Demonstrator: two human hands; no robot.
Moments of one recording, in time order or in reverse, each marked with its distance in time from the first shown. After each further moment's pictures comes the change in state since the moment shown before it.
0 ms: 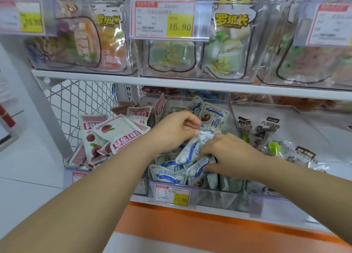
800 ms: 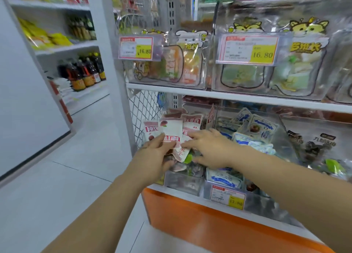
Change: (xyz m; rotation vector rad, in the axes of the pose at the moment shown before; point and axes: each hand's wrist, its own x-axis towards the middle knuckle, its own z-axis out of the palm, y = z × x) left_hand -0.120 -0.110 -0.082 0.756 0.187 -0.203; right_hand 0.103 -0.104 -0.016 -0.075 -0.096 -0.139
